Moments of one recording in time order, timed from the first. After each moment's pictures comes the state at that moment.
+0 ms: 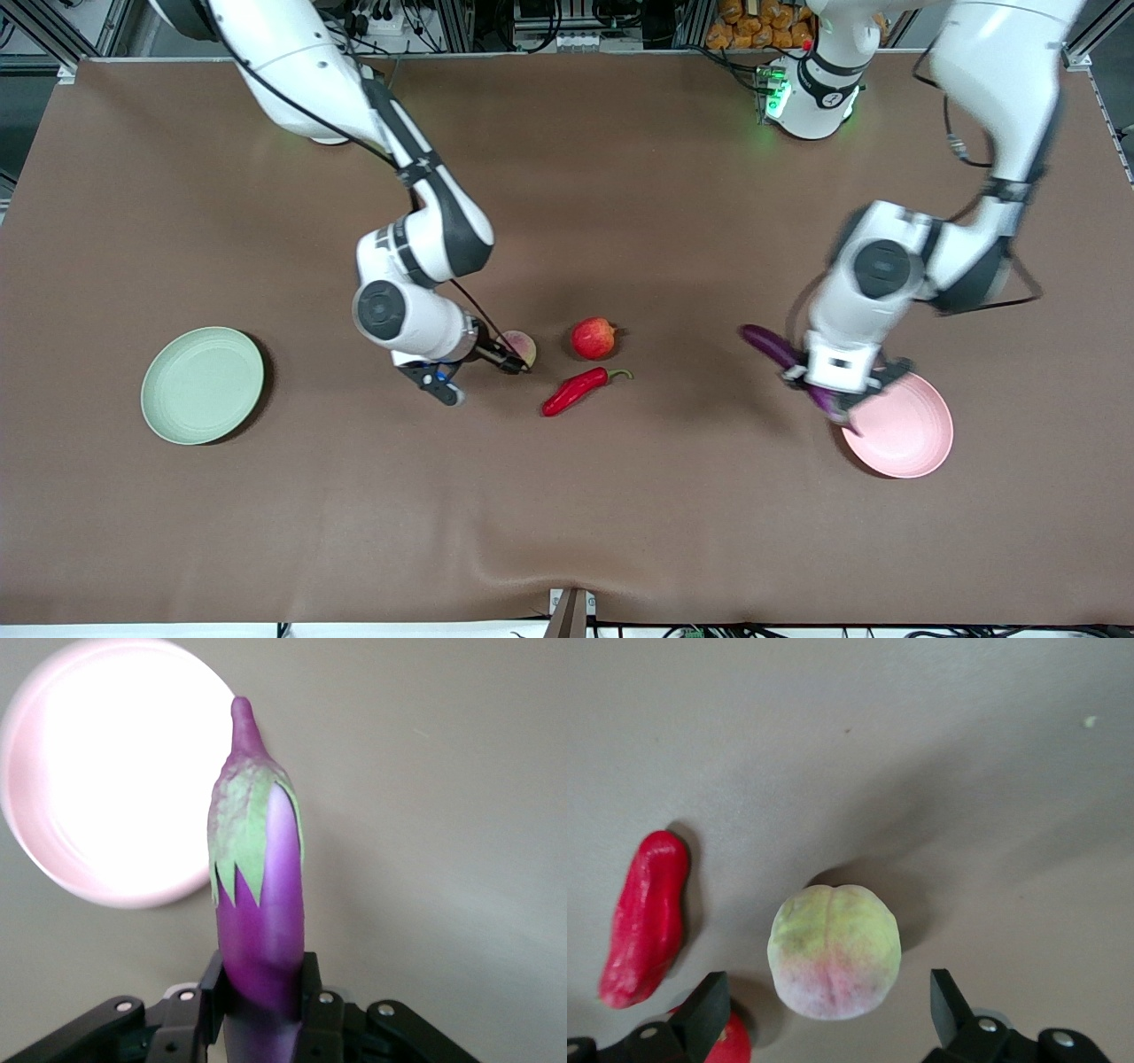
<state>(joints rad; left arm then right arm) 0.19 0.44 -0.40 -1.90 0.44 2.35 -0.89 0.59 0.67 -0.06 -1.59 0.39 2.24 0.86</state>
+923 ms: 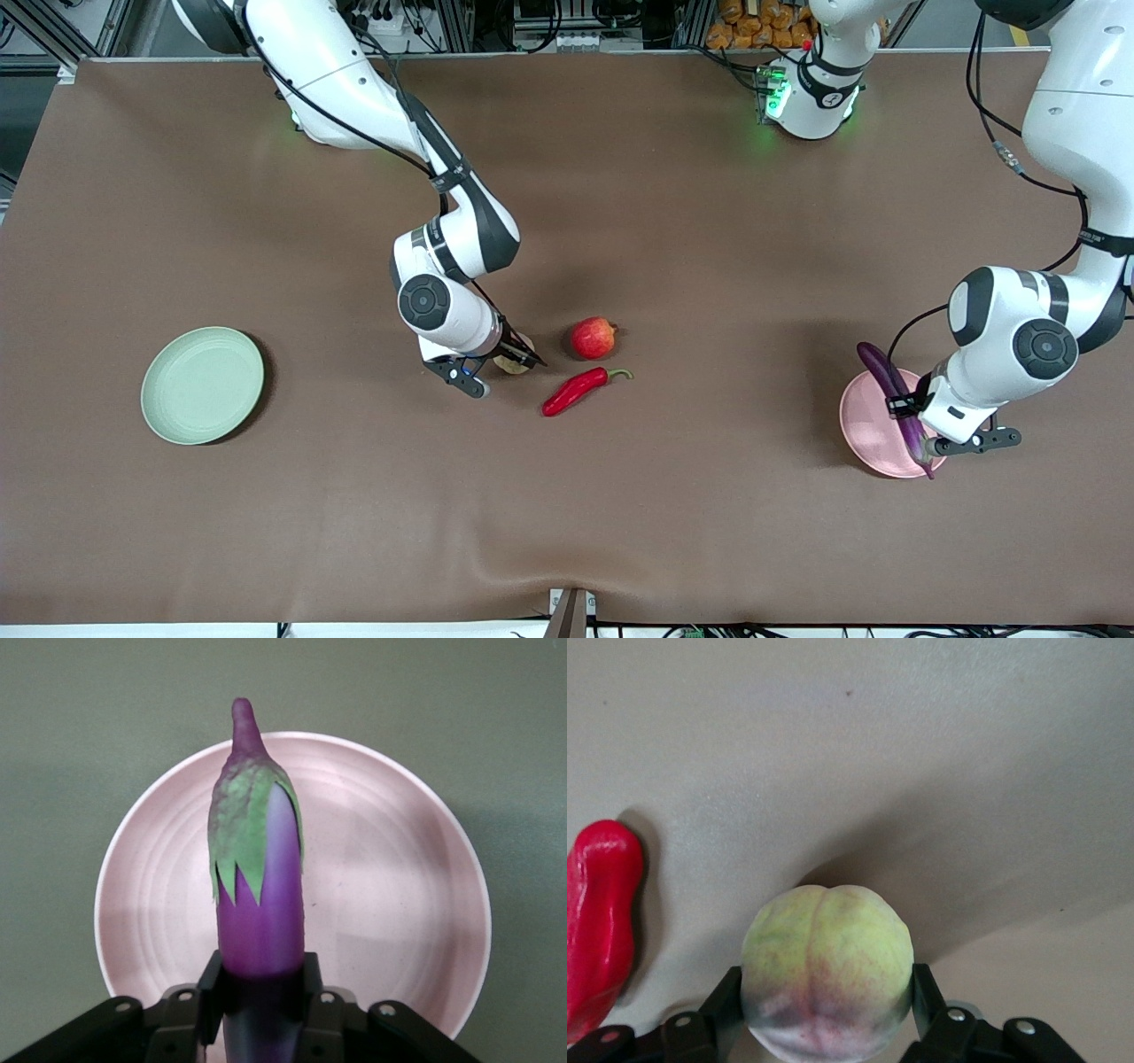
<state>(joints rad) 0.41 0.68 -0.40 -1.71 0.43 2.35 -0.35 0.63 0.72 -0.07 -1.61 0.37 2.32 0.90</state>
